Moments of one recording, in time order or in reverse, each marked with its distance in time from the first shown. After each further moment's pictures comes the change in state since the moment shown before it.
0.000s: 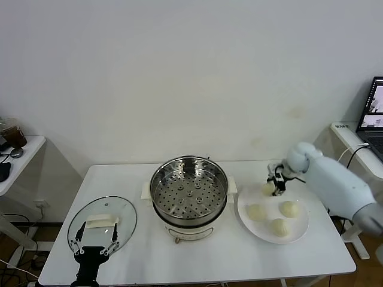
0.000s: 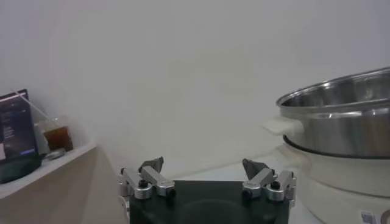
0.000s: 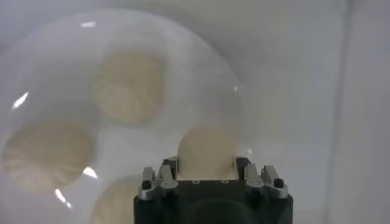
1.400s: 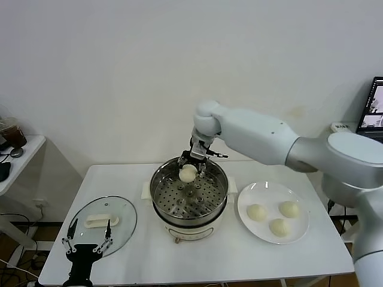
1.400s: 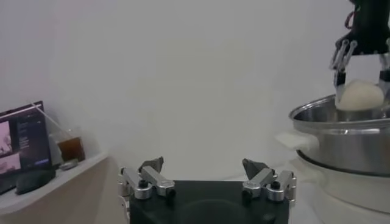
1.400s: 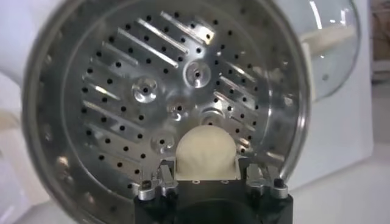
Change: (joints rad) left arm 0.014 -0.009 -0.040 -0.037 -0.004 -0.014 0.002; right arm 0.386 0.494 -0.484 -0.014 0.056 0.665 0.064
